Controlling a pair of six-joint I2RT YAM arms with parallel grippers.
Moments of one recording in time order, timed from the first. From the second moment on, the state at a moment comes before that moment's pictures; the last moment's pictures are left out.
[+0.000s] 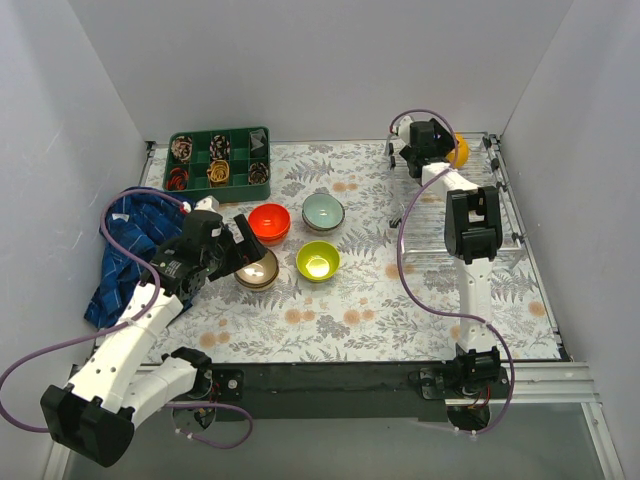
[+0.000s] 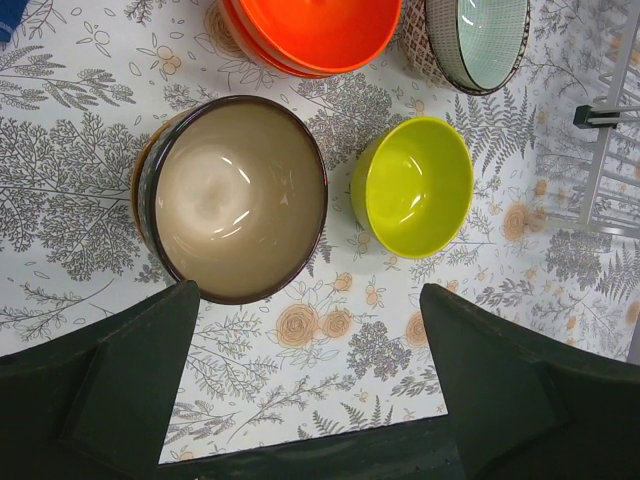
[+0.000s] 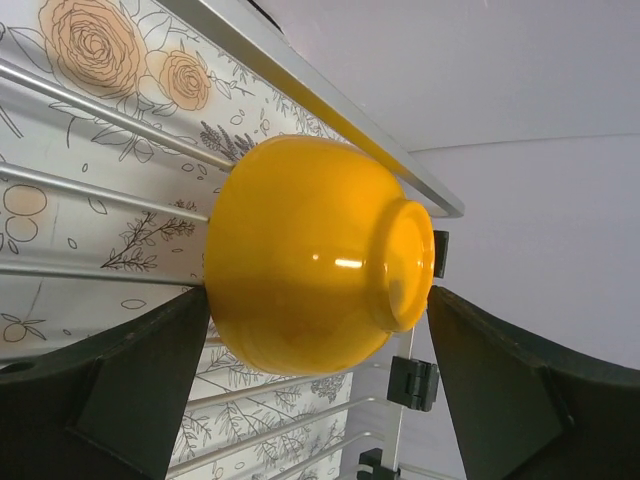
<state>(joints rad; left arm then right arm) -0.39 0.93 0.89 -0.70 -0.04 -0.73 0.17 2.41 1.90 0.02 0.54 -0.85</state>
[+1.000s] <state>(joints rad) -0.39 0.85 0.90 -0.67 -0.04 -0.73 0.19 2.03 1.47 0.04 0.49 -0.77</state>
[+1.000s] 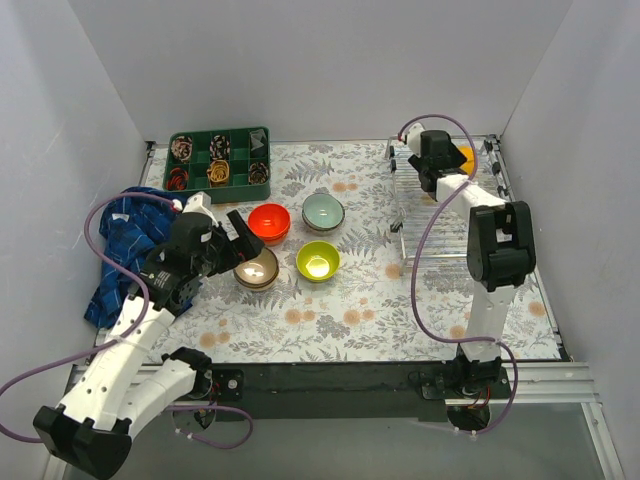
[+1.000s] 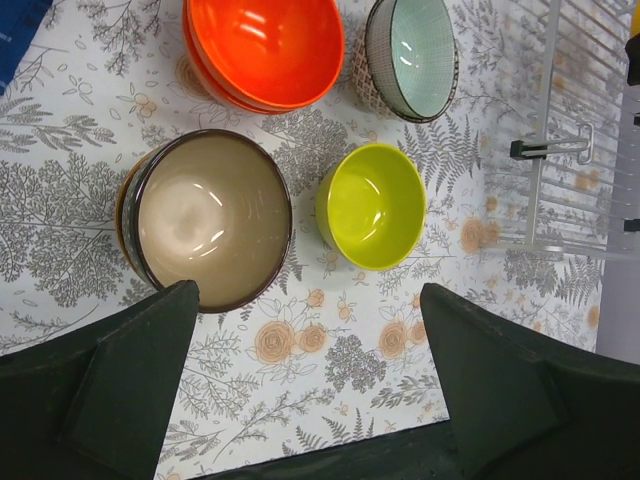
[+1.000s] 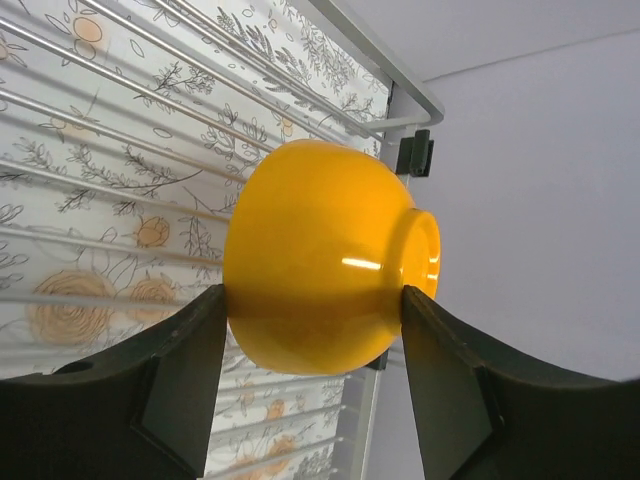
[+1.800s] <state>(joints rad) -0.39 0.97 0.84 -0.33 0.13 -0.67 0.25 1.27 1.24 -0.33 -0.25 0.21</state>
